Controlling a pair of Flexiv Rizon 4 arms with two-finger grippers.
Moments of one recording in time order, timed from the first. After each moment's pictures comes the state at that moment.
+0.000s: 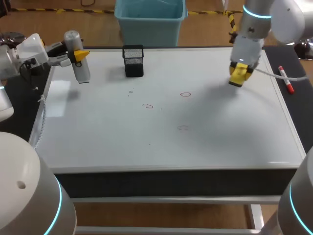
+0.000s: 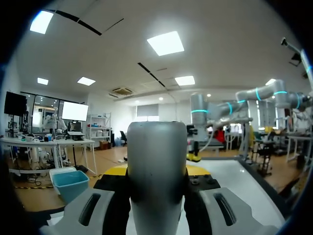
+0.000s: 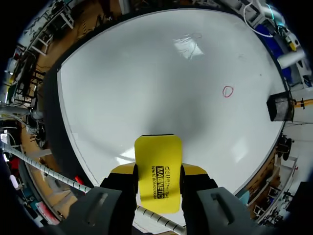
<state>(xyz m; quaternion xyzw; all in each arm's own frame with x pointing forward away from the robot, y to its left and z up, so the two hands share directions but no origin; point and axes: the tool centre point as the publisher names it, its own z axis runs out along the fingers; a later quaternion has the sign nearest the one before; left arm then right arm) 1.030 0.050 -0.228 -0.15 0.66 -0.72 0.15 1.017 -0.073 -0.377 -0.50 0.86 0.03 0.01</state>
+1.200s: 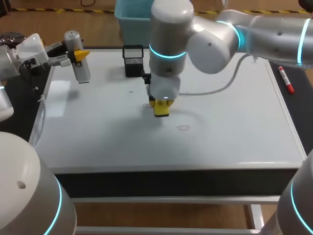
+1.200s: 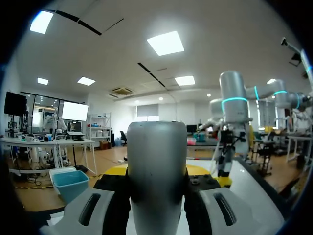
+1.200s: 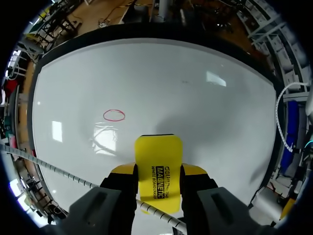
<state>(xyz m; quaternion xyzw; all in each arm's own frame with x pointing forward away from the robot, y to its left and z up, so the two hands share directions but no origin) 1.030 0.050 -0.228 -0.15 0.66 -0.72 0.15 0.888 0.214 -0.387 -0.73 0.69 0.01 0.02</state>
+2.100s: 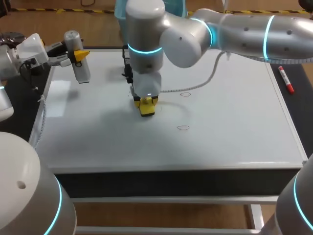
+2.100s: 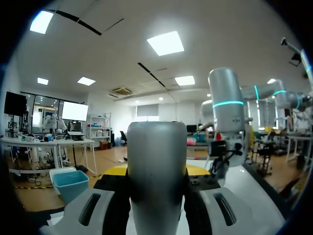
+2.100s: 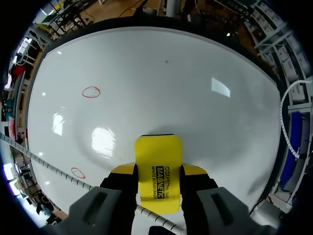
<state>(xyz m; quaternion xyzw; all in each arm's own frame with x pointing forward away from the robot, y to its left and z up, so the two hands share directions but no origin) 1.030 0.050 -0.228 -0.15 0.66 -0.72 0.15 0.917 0.260 -0.415 -0.76 0.65 0.01 -0.01</state>
